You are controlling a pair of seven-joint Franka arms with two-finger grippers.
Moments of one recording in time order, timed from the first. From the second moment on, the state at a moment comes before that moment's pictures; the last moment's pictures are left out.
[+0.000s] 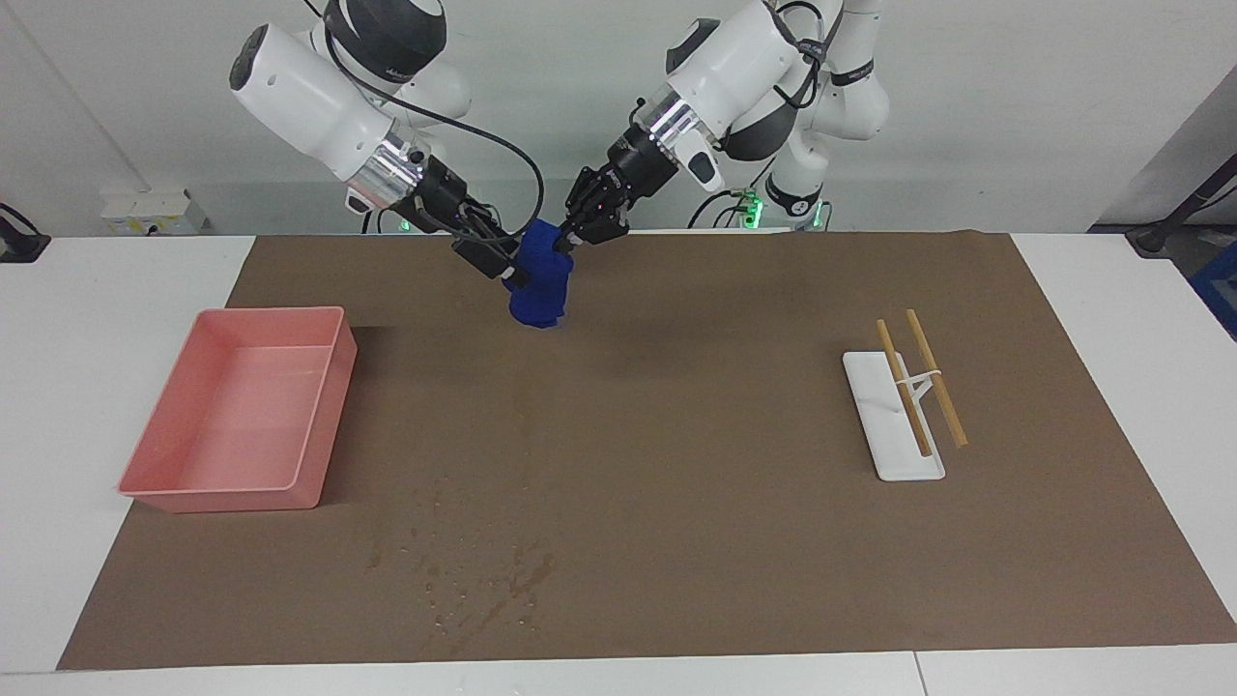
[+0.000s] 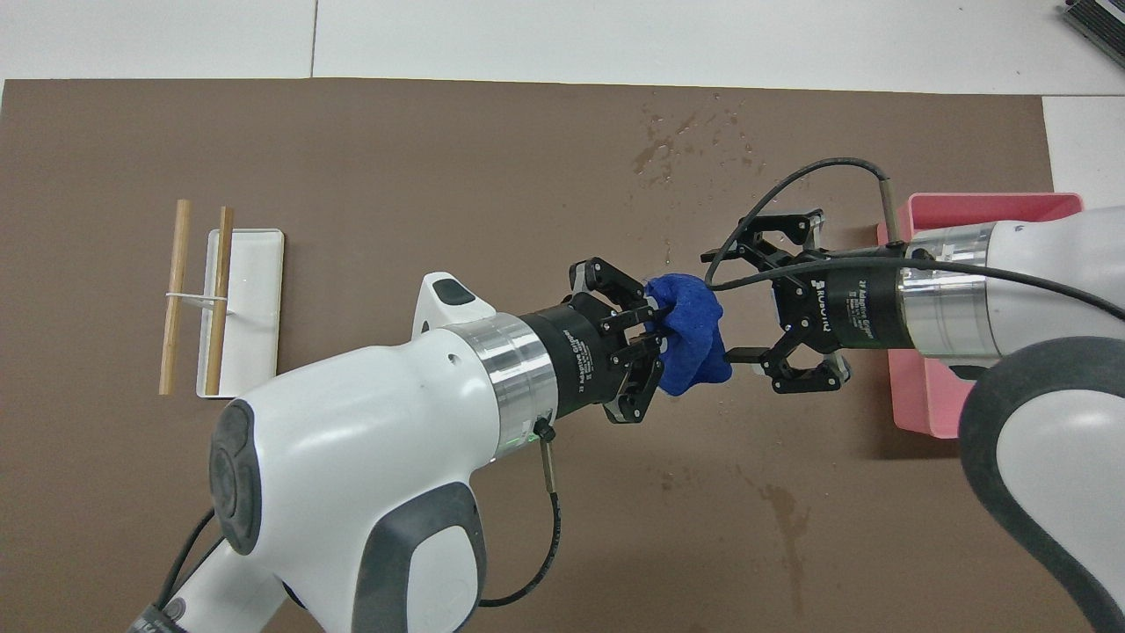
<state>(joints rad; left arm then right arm) -0.56 -0.03 -0.22 -1.91 -0.77 2.61 -1.93 0.28 -0.11 -0.07 -1.93 0.72 1.98 1.17</state>
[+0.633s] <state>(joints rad) -0.65 -0.03 -0.22 -1.92 -0.77 2.78 -1.90 0.31 -0.11 -0.07 -1.93 0.72 2.04 1.21</state>
